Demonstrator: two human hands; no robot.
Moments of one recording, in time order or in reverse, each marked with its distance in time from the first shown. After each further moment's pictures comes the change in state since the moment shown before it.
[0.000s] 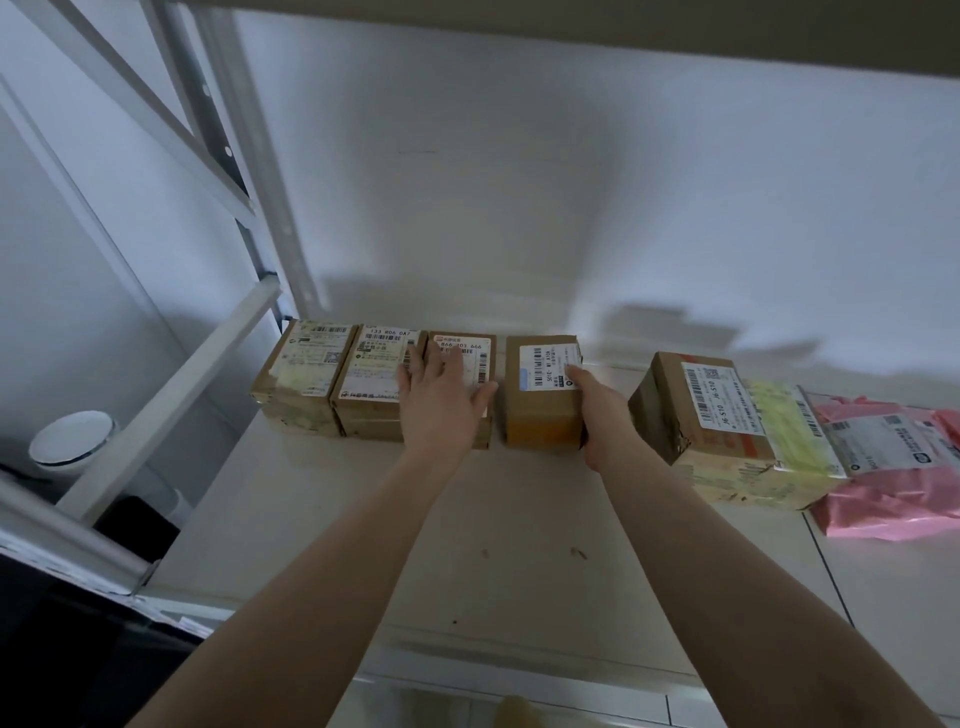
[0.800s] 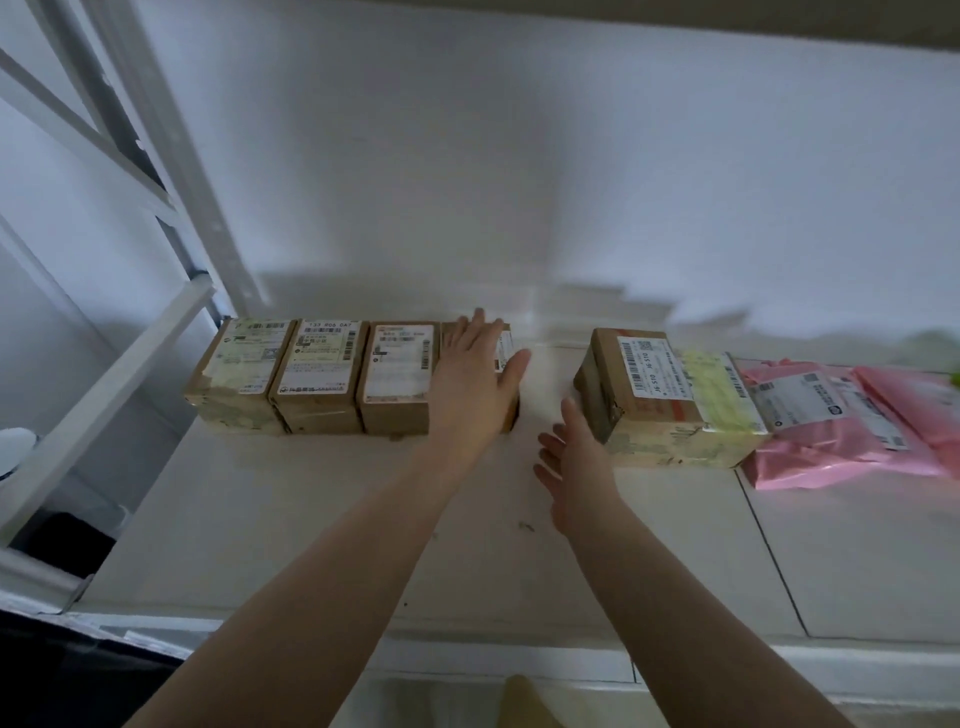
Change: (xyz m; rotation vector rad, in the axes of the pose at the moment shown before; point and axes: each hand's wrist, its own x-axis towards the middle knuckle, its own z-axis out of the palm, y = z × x) left_hand -0.029 0.084 -0.008 -0.380 0.026 0.242; right_hand -0.054 0.045 -0.043 0.226 0.129 0.106
